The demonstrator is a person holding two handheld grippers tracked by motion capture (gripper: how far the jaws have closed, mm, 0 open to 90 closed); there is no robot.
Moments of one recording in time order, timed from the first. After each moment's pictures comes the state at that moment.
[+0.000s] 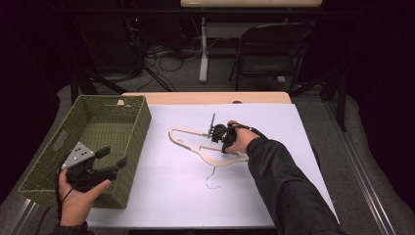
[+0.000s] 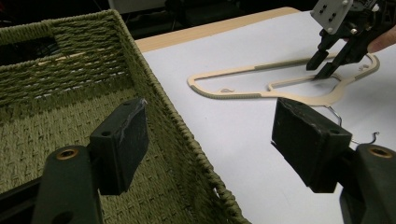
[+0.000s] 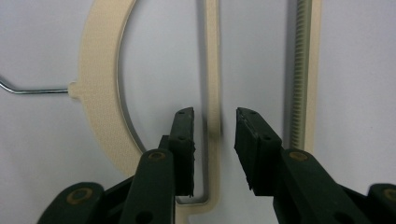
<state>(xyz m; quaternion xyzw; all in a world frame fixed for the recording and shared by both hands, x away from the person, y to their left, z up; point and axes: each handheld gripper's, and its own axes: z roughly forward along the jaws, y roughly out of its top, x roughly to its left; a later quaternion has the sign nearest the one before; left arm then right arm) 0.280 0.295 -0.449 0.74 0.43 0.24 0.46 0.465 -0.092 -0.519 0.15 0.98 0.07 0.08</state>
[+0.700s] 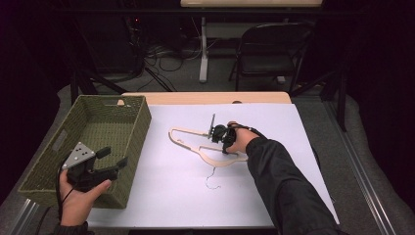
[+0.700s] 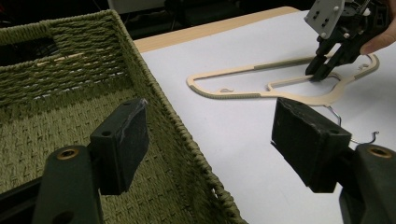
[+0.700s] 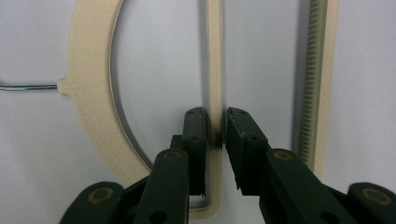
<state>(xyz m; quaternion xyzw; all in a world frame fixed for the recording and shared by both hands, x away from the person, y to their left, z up) 0.280 0.294 -0.450 0.74 0.43 0.24 0.46 0.470 -0.093 -0.527 0.15 0.98 0.06 0.06</state>
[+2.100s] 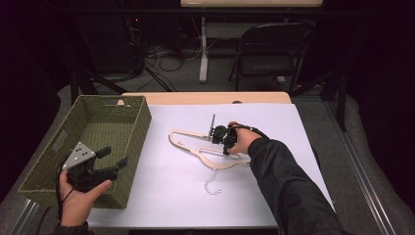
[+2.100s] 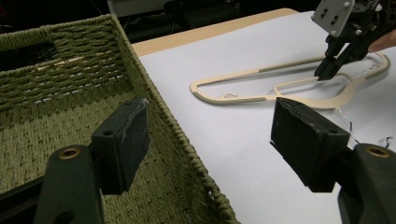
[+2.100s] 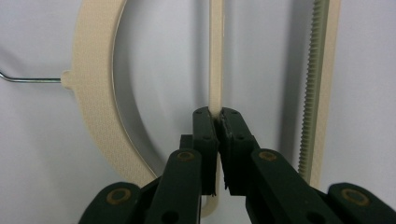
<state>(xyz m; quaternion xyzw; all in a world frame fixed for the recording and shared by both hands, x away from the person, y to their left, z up) 0.278 0.291 -0.446 0.74 0.42 0.25 0.46 0.458 -0.093 -0.514 0.14 0.99 0.06 0.05</state>
